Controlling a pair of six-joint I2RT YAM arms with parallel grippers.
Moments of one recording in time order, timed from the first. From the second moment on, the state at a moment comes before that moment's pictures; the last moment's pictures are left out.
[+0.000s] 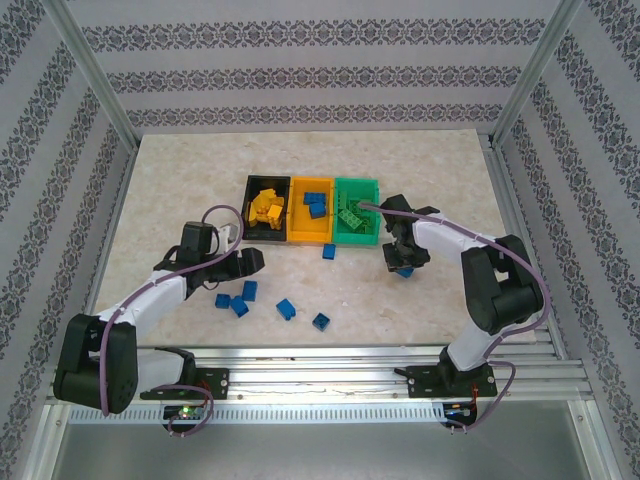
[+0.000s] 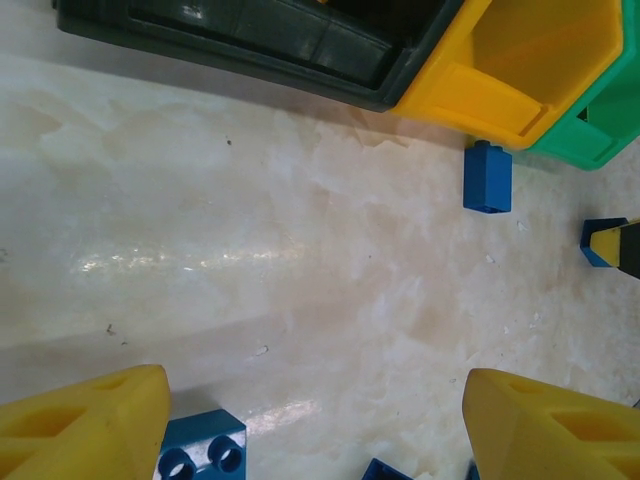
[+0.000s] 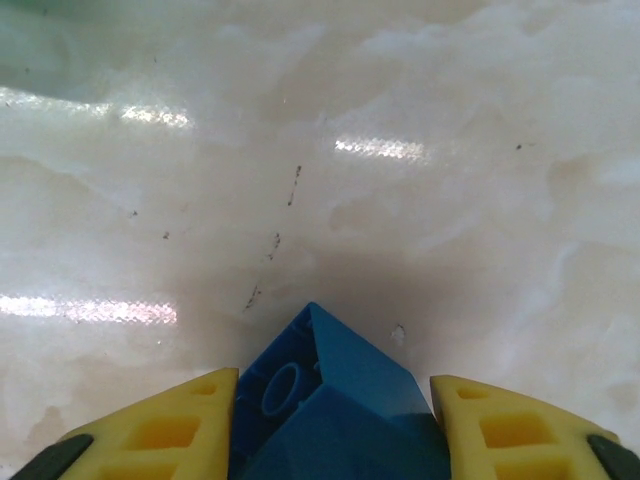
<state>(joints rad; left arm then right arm) -0.14 1.22 0.55 -0.21 0.51 -0.46 0.34 1.68 1.01 -0.79 0.11 0.21</state>
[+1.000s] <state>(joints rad) -0.09 1.14 0.54 -0.46 0.29 -0.46 0.61 2.04 1.79 -0.72 0.00 0.25</state>
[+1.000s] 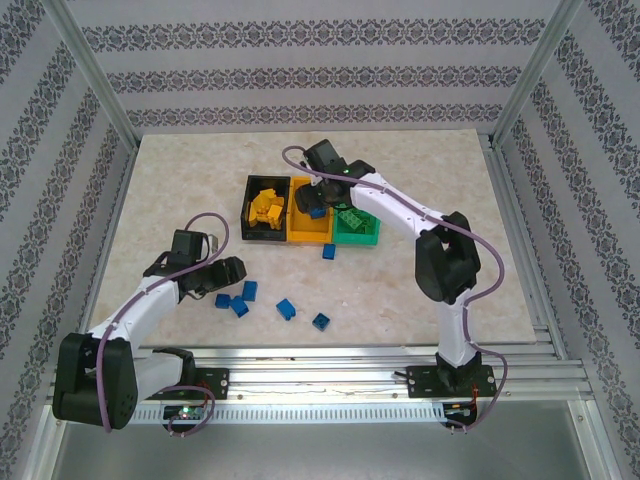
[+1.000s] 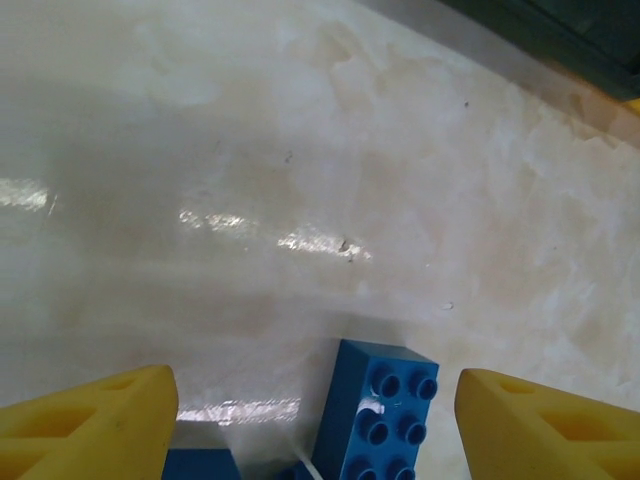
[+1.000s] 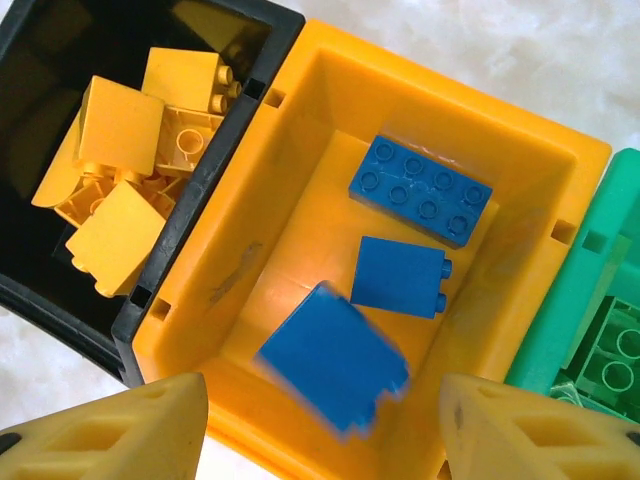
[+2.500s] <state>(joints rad) -0.42 1.46 0.71 -0.54 0.04 -0.40 0.77 1.97 1.25 -0.44 0.20 0.50</state>
